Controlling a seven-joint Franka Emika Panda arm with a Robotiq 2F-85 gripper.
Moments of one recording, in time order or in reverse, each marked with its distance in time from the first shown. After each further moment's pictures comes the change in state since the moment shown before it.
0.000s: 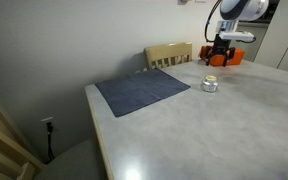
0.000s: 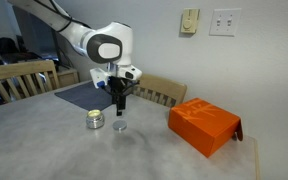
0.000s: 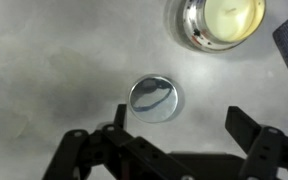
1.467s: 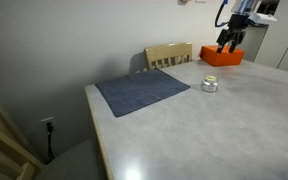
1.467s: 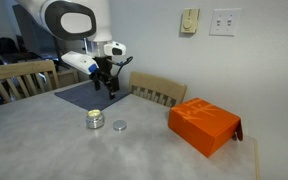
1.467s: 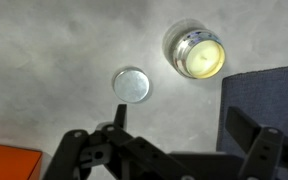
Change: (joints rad) arm -0.005 -0.340 0.038 -0.355 -0.001 0.174 -0.458
